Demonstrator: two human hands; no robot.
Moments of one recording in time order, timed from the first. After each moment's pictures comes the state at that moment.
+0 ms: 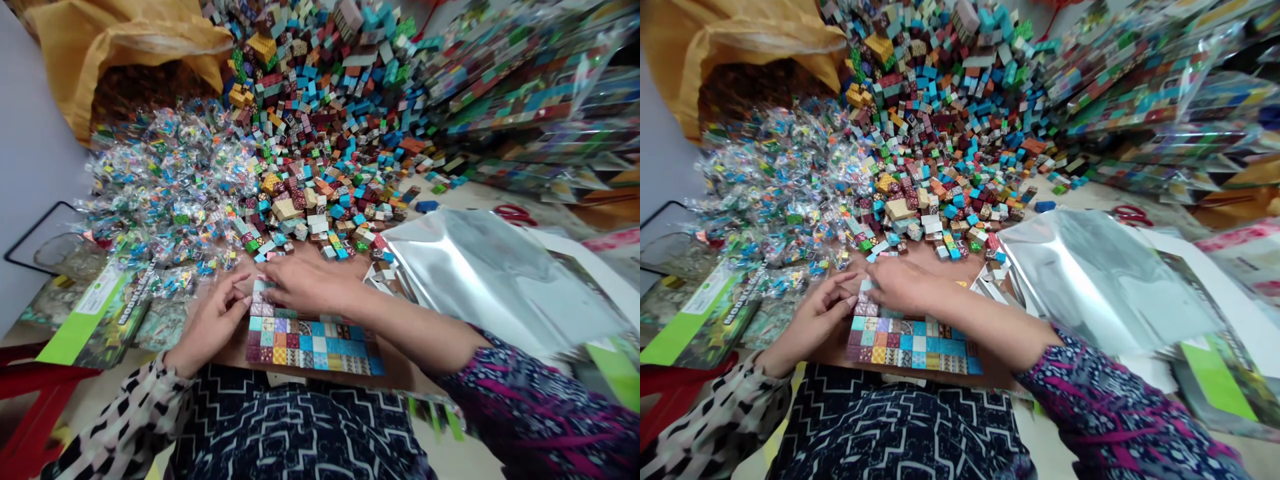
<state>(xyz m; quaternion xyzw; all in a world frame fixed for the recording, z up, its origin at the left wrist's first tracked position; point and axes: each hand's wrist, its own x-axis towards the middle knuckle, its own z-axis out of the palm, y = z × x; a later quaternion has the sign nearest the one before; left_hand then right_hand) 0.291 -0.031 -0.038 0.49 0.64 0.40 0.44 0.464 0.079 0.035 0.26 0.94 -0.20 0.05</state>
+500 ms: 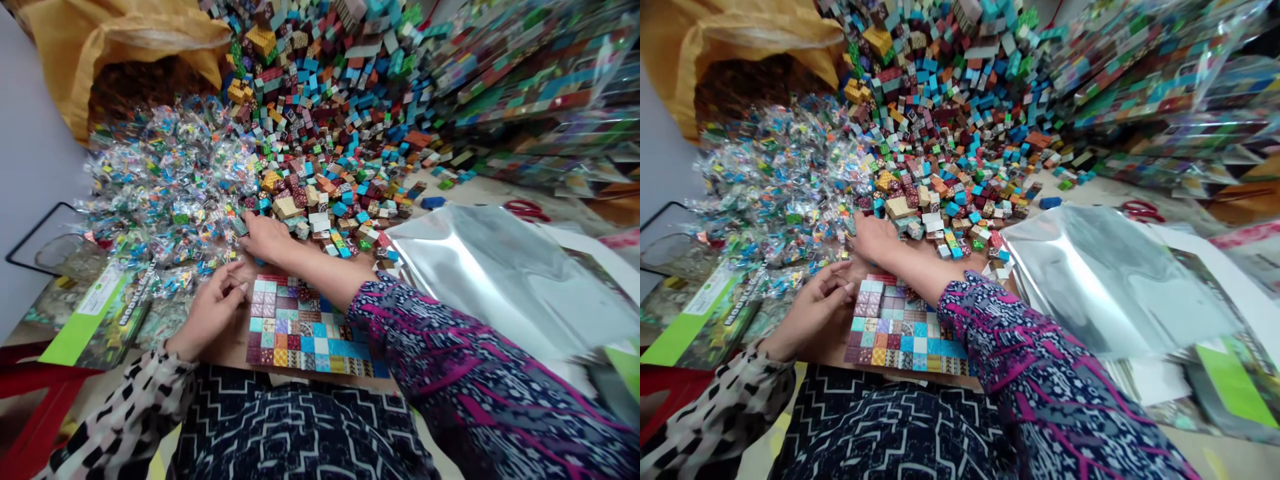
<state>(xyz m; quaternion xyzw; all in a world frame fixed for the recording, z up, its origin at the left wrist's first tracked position) 0.285 -0.014 -0.031 0.47 0.66 0.41 0.42 0.390 0.130 0.013 0.44 0.88 -0.20 -0.05</state>
